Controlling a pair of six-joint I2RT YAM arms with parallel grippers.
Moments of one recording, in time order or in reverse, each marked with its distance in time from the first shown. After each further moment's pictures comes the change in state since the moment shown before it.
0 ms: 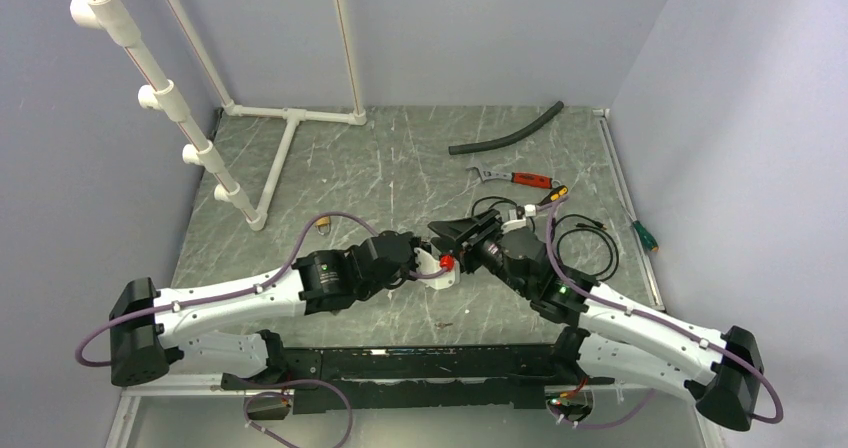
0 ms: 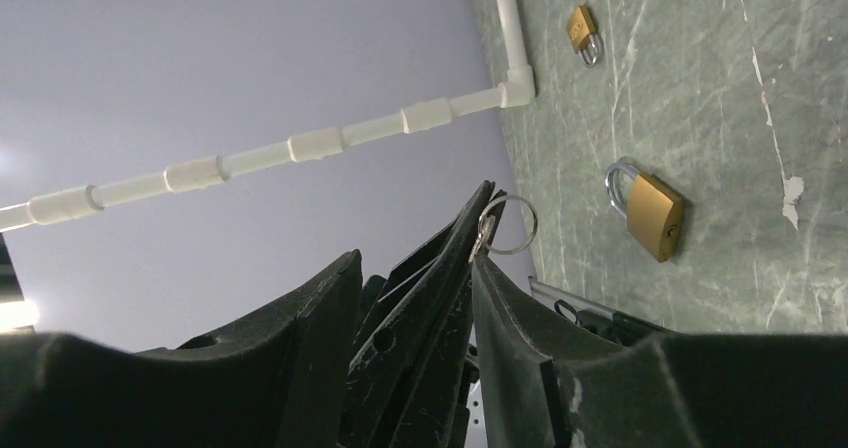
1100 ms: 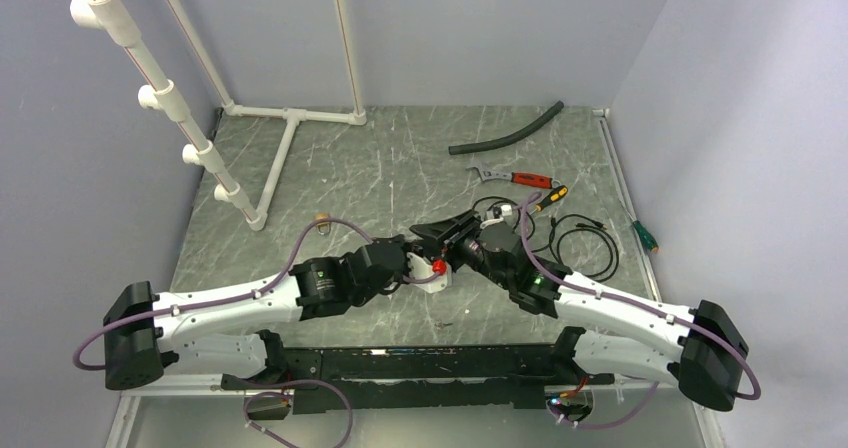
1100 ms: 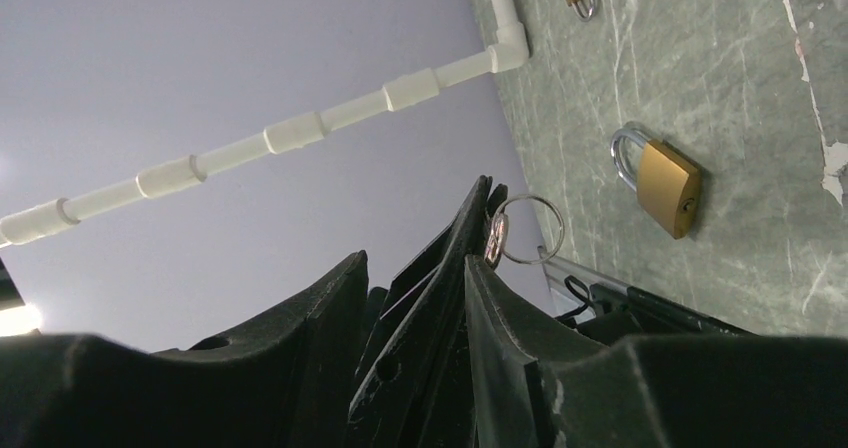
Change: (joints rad) left arm 0.011 -0.035 -0.103 0.072 -0.058 0.013; right arm -0.003 0.192 -0.002 0.159 -0.108 0.086
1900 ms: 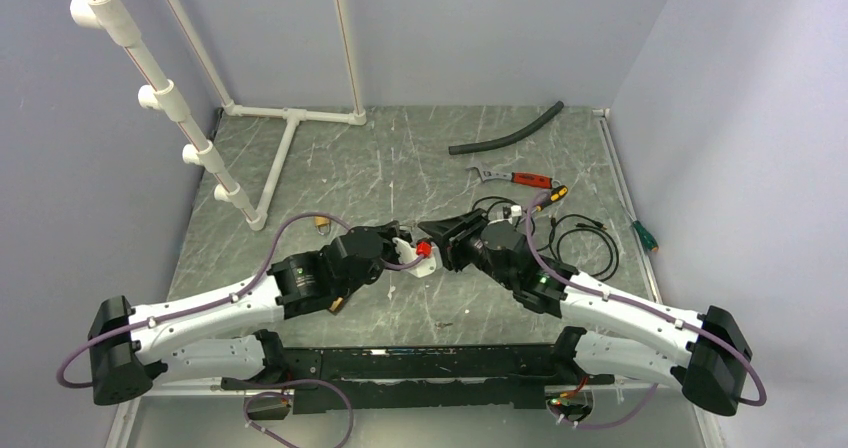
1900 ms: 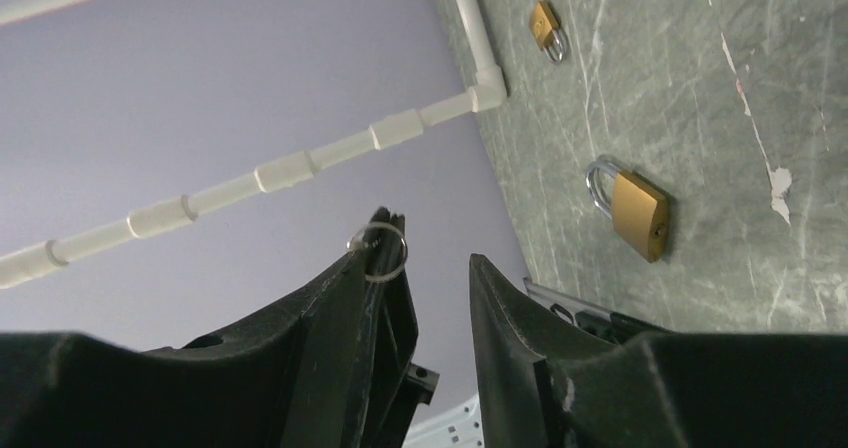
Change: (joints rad) left arm 0.064 -0.089 -0.007 0.052 0.041 -0.028; right arm -0.008 -0.030 0.027 -0.114 0.069 -0.006
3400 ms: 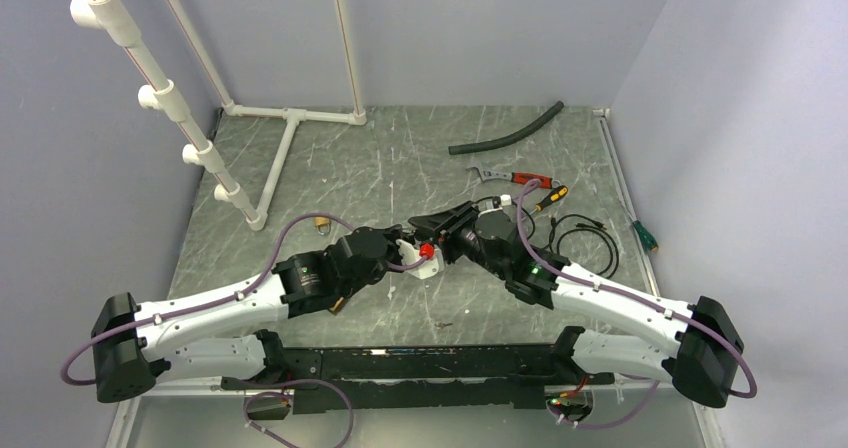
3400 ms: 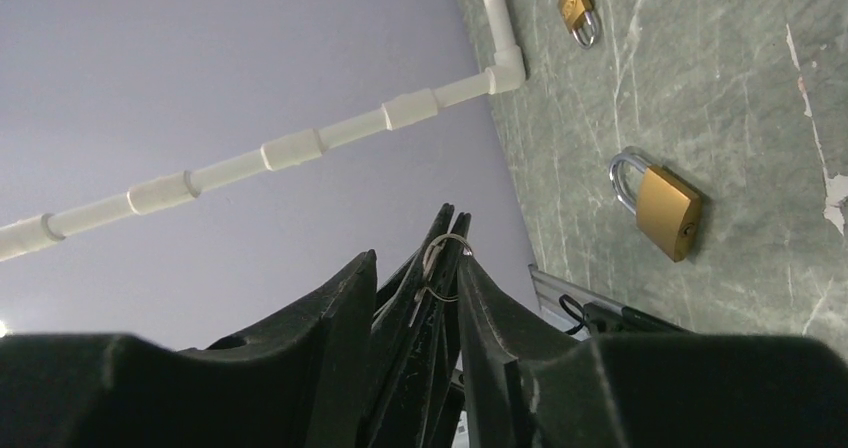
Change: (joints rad) left arm 0.000 0.014 0.000 -0.005 0.038 -0.016; right arm -0.022 0.078 0.062 0.044 -0.059 -0.039
